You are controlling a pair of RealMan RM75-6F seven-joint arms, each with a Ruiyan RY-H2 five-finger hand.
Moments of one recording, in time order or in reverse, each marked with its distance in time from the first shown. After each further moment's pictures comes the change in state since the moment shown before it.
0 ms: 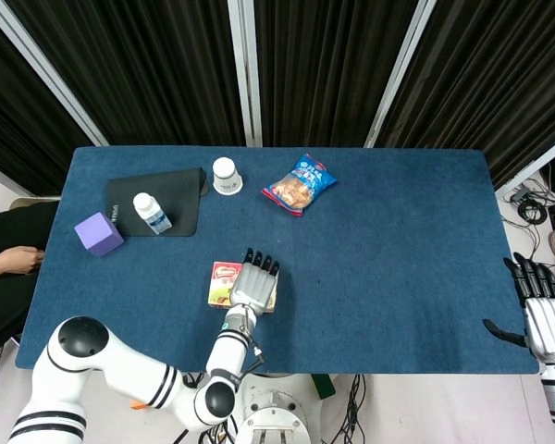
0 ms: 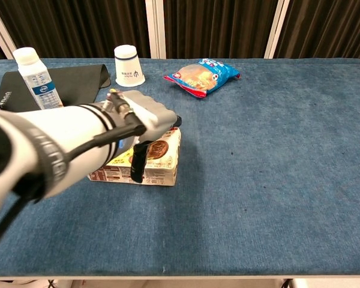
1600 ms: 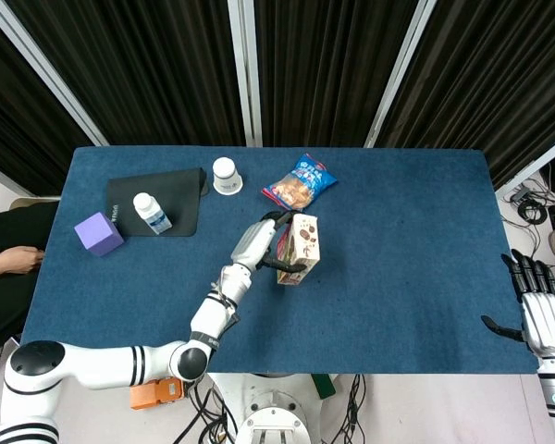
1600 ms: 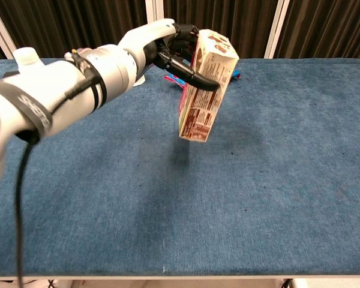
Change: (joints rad) left arm 0.291 0.029 -0.127 0.302 0.778 -0.480 -1.476; right arm 0.018 0.013 0.014 -0.037 0.036 -0.042 -0.045
